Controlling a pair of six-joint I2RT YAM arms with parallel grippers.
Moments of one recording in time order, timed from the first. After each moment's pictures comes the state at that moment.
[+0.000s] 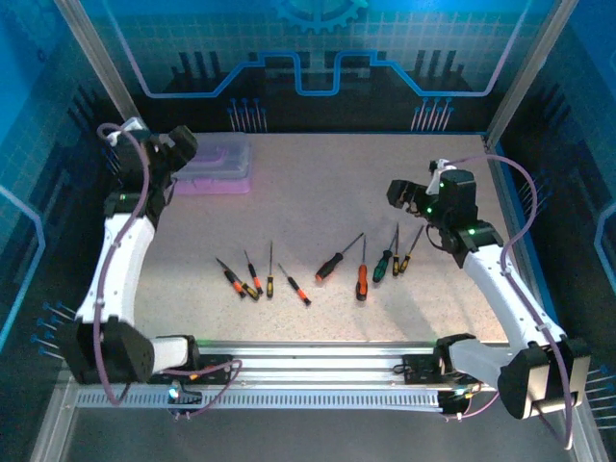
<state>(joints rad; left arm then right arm) 0.12 1.31 1.28 -0.38 -0.08 -0.59 0.17 1.11 0.92 -0.33 -0.11 0.44</state>
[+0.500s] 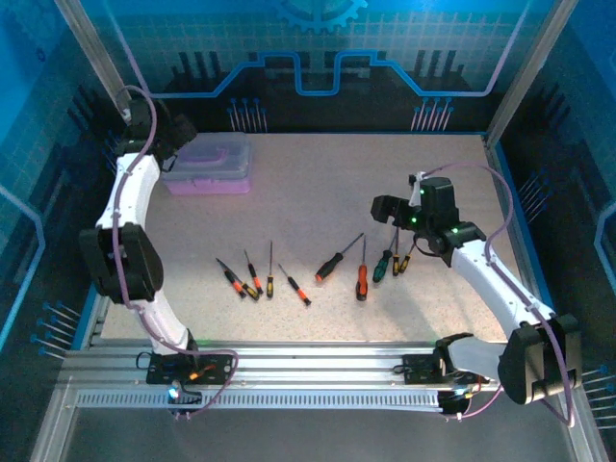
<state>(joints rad) 0.19 1.83 1.70 -0.53 -0.07 -0.50 0.24 1.20 0.87 -0.34 -0.13 0.44</state>
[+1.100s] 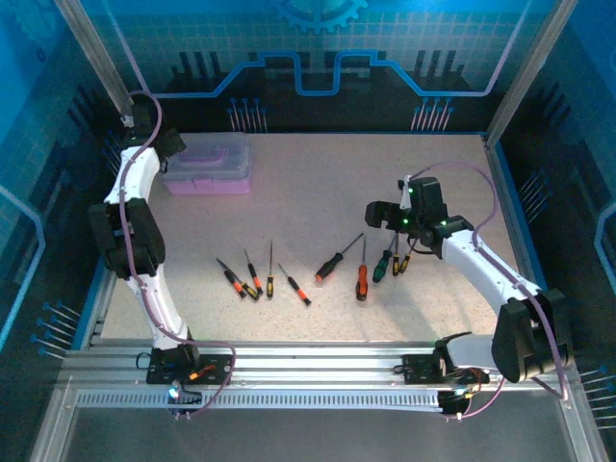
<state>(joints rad) 0.26 2.05 1.81 -0.54 -0.25 -0.37 0.26 1.31 0.89 -0.36 -0.12 0.39</state>
